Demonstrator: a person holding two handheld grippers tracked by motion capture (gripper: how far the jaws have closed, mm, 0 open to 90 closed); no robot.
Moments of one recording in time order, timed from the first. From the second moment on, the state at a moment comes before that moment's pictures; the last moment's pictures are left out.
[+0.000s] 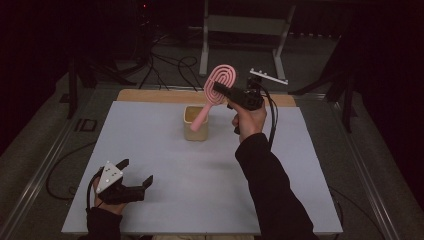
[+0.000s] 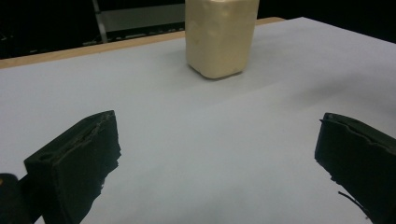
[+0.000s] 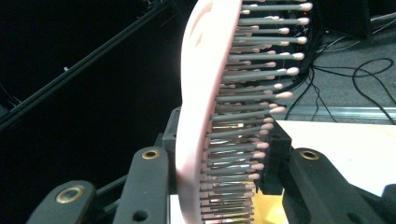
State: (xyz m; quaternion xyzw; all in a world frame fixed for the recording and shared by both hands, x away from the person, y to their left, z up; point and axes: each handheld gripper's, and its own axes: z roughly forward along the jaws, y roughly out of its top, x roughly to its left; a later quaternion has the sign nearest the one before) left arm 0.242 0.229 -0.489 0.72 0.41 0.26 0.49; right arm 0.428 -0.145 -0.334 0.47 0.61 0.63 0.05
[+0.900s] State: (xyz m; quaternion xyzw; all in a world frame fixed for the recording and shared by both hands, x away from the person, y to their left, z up) left arm 0.242 0.229 -0.489 0.72 0.41 0.26 0.49; right arm 0.444 -0.145 -0.326 0.48 0.60 0.63 0.08
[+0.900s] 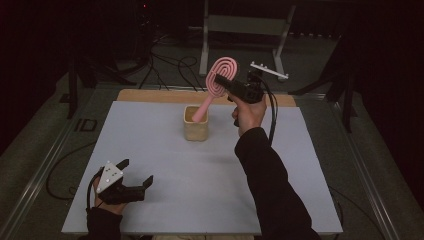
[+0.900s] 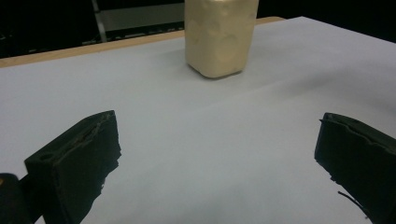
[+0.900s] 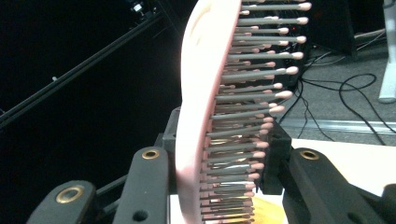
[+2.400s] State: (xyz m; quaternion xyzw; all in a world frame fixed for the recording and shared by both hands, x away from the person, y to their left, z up) left arm 0.242 0.229 -0.488 0.72 0.41 0.26 0.49; right arm 0.463 -0.147 -0.331 0.50 0.60 0.62 0.13
